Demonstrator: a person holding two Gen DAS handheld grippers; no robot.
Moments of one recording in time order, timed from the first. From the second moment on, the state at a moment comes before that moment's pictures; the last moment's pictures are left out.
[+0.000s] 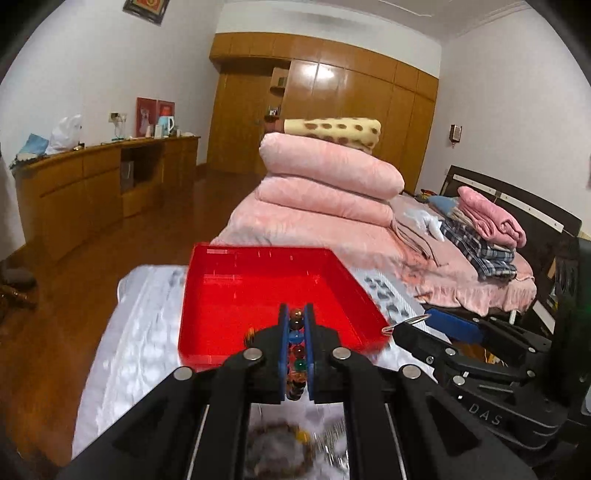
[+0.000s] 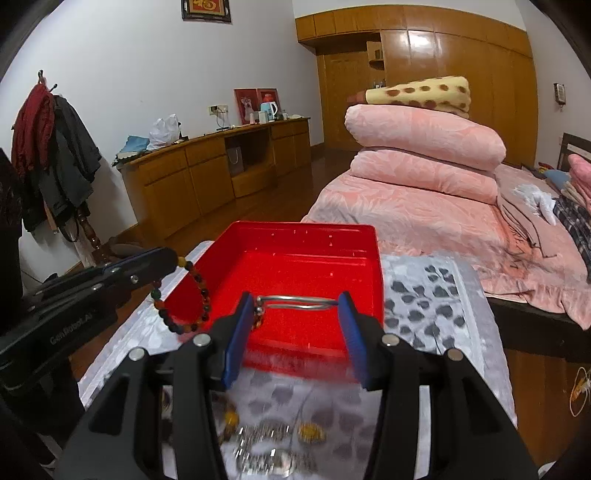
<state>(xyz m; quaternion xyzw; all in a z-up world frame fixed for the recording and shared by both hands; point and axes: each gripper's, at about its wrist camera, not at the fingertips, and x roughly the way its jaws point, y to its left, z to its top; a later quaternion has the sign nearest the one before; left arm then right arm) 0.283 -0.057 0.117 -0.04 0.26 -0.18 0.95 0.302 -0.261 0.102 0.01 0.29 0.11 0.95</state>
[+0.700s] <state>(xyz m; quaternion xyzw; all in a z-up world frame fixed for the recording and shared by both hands) 0.366 -0.056 0.067 -0.03 0.31 -0.14 0.94 0.338 -0.271 0.074 0.02 0.31 0.07 0.95</state>
